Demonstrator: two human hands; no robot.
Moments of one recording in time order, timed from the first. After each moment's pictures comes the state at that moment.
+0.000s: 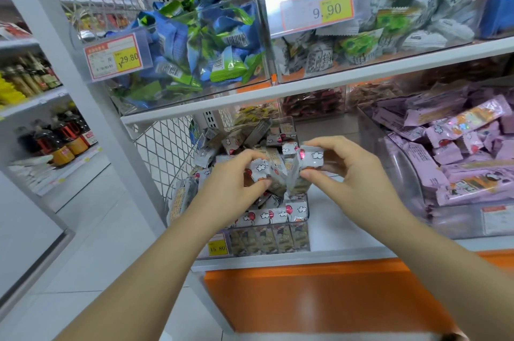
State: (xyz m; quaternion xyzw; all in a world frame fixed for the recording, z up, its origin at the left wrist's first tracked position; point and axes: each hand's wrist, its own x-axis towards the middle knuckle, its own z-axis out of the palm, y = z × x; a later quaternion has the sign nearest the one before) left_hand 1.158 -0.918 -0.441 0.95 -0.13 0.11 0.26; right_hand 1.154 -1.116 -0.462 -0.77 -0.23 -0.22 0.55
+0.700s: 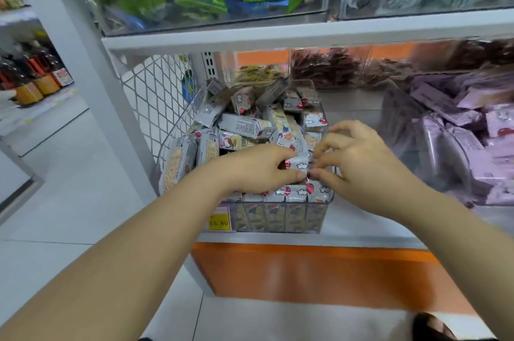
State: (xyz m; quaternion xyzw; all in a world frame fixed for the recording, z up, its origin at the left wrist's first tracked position) left_hand 1.207 -0.913 -0.468 0.95 -0.20 -0.14 0.18; right_hand 1.201 -1.100 -0.494 -0.92 -0.32 -0.21 0.09
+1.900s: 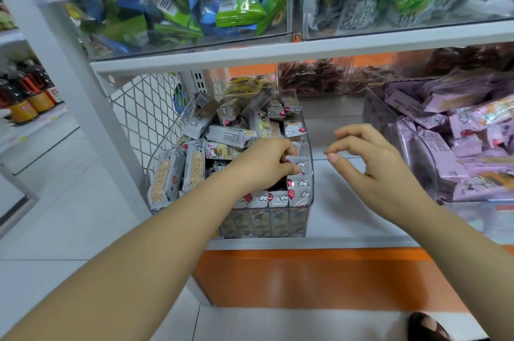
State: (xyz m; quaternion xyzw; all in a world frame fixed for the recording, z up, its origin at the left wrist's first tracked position) left_hand 1.221 -0.945 -0.475 0.96 -0.14 -0.05 0.24; right_hand 1.185 -1.138 -0.498 -0.88 -0.21 -0.21 0.37
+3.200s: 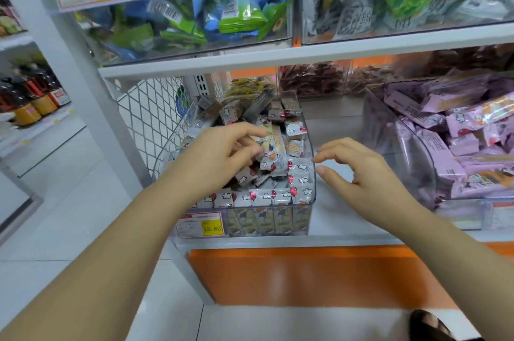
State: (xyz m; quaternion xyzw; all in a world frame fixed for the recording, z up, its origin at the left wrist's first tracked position) left_hand 1.170 -0.891 -0.436 0.94 -0.16 0.08 0.29; right_hand 1.180 -1.127 -0.502 -0.88 -0.25 -0.19 0.37
